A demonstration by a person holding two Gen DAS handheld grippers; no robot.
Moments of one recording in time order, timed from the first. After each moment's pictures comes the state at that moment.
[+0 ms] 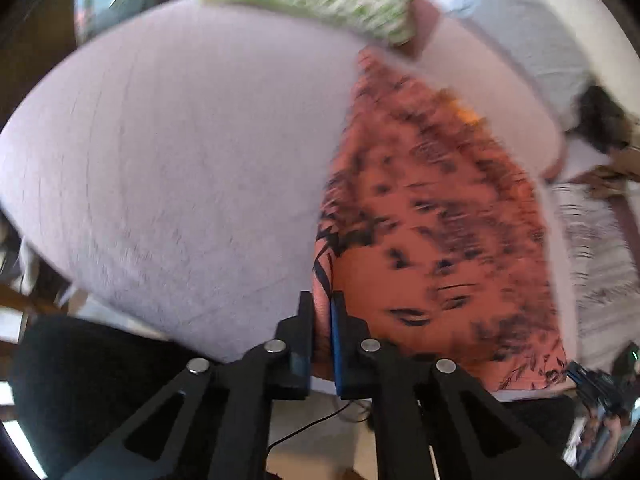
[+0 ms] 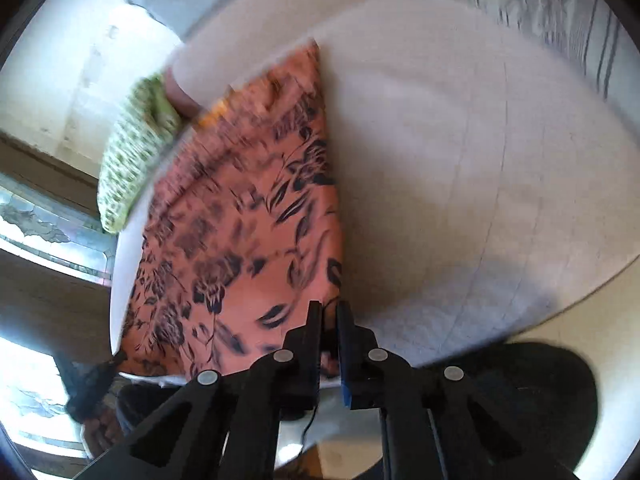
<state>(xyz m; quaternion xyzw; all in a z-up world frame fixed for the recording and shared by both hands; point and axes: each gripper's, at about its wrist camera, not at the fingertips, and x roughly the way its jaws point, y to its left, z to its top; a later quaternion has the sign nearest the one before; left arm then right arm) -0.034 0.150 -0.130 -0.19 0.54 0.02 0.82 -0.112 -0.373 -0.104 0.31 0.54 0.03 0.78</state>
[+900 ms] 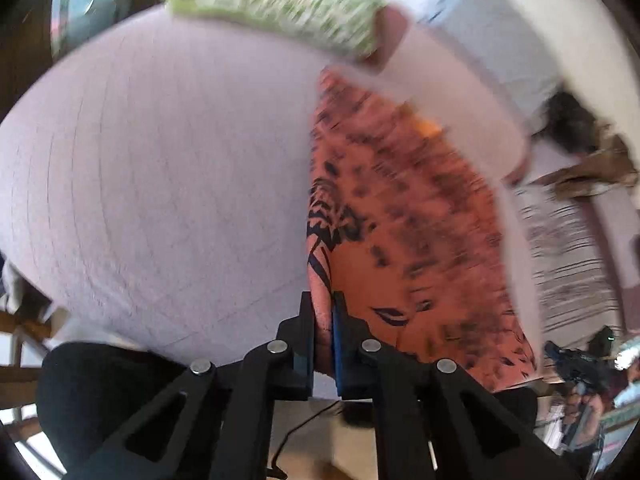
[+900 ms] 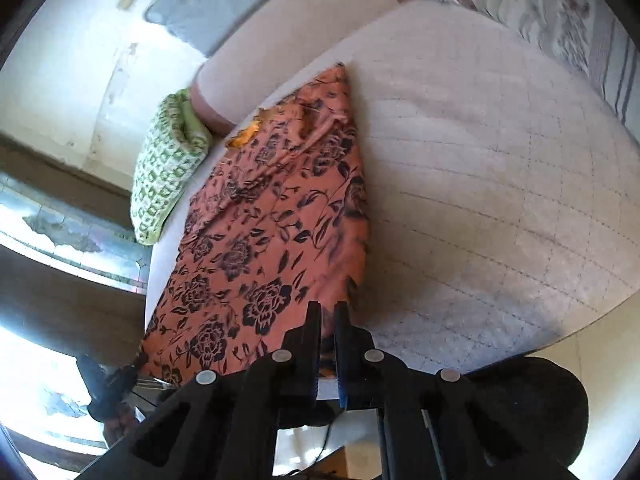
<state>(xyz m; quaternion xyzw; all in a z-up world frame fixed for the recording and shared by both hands) -0.010 0.143 -0.099 -0.20 0.55 -0.04 0.81 -0.089 -0.395 -0.078 0.34 0.52 0.05 0.78</state>
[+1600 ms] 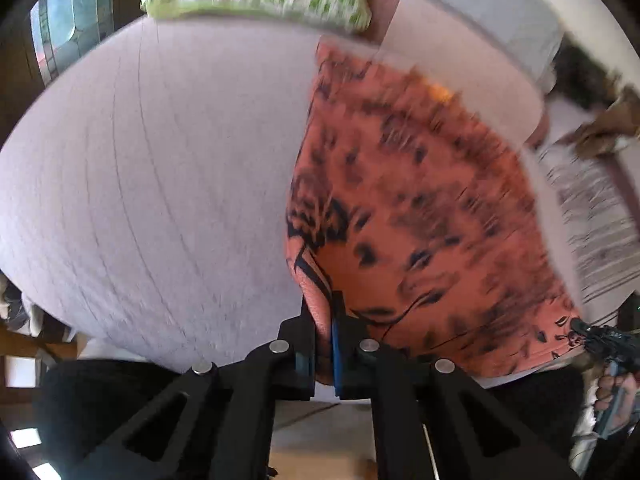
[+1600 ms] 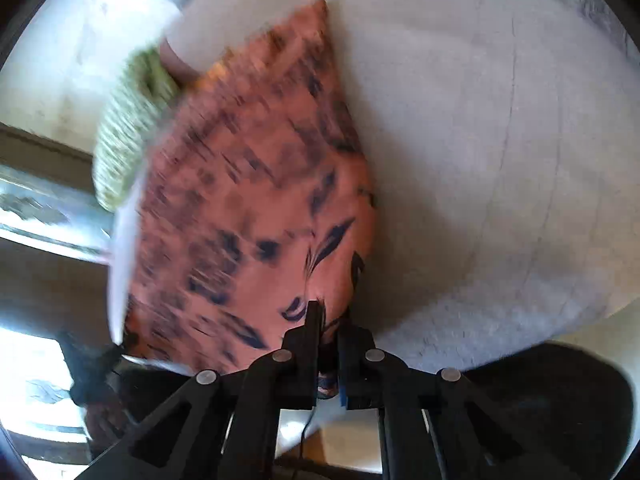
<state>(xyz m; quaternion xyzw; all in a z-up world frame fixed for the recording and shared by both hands) -0.020 0.120 -0.092 -0.15 0.53 -0.05 0.83 -0.083 -0.368 -0.102 0.34 0.53 0.08 0.78</state>
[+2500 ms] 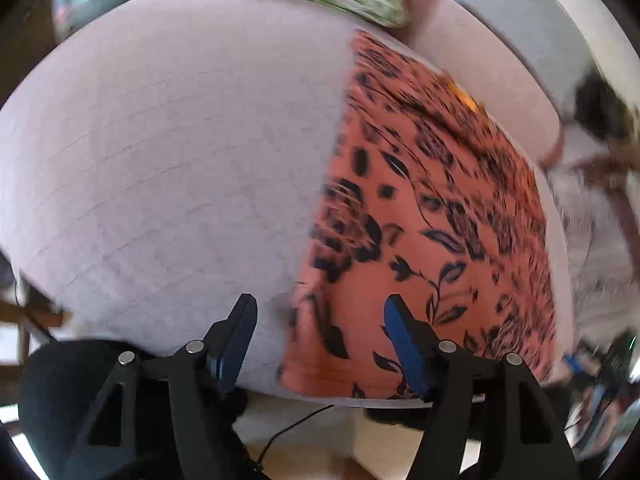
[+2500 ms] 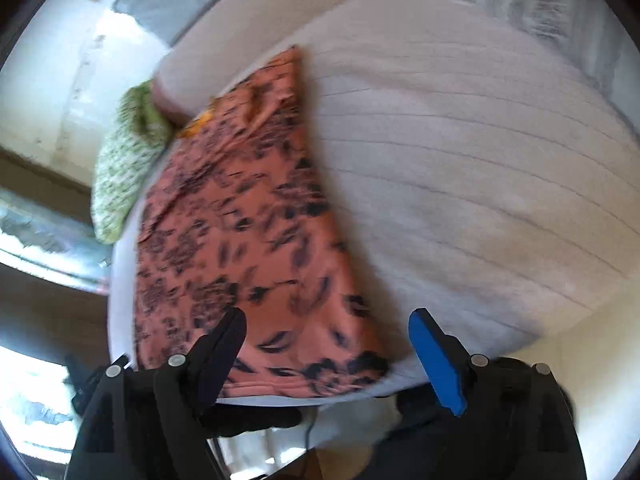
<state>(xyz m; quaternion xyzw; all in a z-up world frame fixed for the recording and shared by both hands) -0.012 0.126 -0.137 -0.17 0.56 -0.02 0.81 -0.088 -0.376 -0.099 0.30 0.53 0.05 0.79</state>
